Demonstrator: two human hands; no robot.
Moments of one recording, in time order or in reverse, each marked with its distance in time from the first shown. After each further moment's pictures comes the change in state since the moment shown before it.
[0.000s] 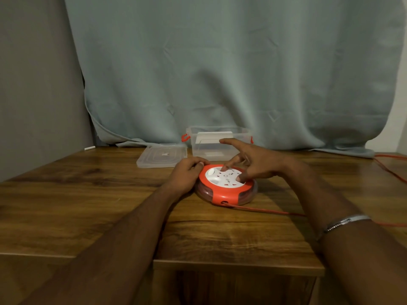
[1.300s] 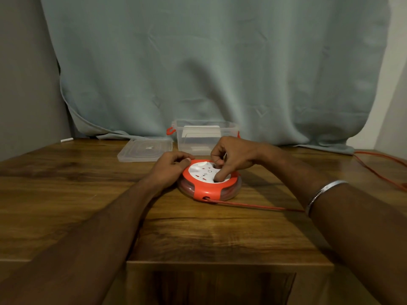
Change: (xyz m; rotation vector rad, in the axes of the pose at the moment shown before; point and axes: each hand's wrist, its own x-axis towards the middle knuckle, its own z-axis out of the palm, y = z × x) left_hand 0.012 -0.010 0.002 -0.043 0.019 -0.061; right_hand 0.028 0.000 -0.006 -0.165 -0.106 -0.107
